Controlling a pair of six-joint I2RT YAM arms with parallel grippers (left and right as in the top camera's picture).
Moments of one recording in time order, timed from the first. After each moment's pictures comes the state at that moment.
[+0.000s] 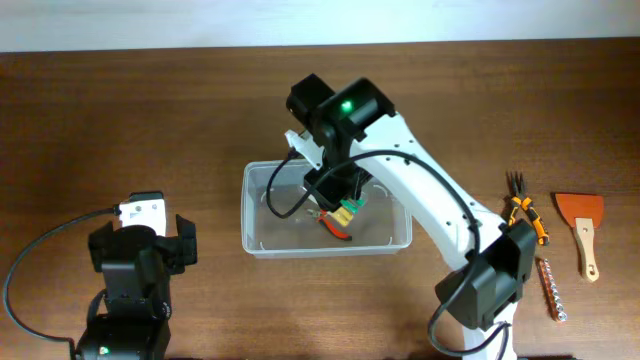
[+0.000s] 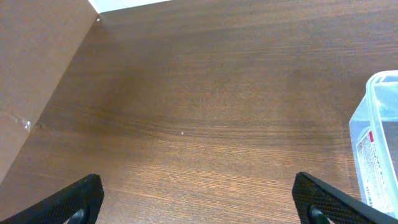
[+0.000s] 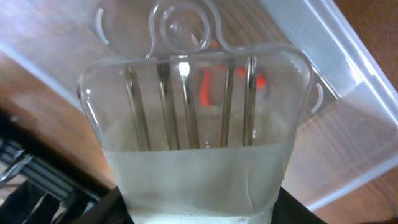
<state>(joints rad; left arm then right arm) -0.04 0.66 0.72 -0.67 -0.35 0.09 0.65 2.05 2.08 -1.59 -0.08 -0.12</state>
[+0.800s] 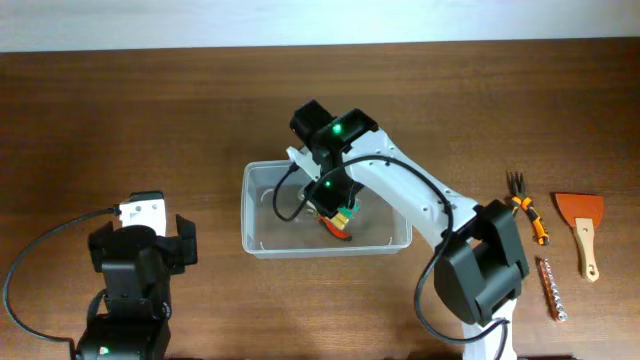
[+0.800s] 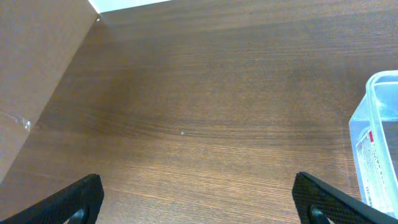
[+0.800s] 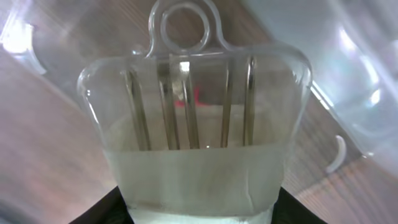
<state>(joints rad) -0.04 0.66 0.72 -0.67 -0.35 0.09 0.63 2.07 1.76 -1.22 -0.07 -0.17</state>
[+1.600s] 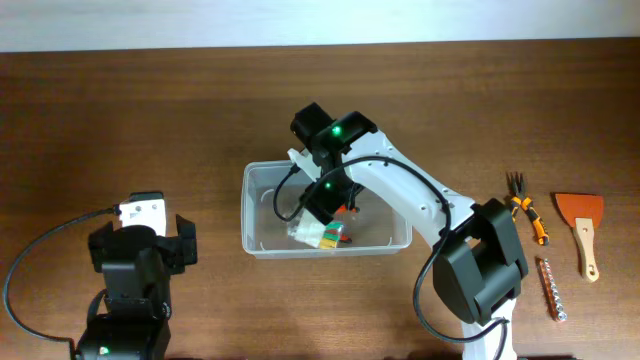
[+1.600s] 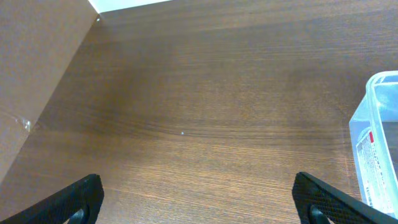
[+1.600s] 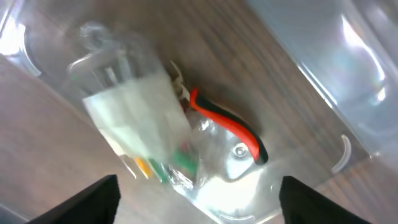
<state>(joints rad) -0.04 0.66 0.72 -0.67 -0.35 0.09 0.63 2.07 1.76 -1.24 -0.07 -0.15</state>
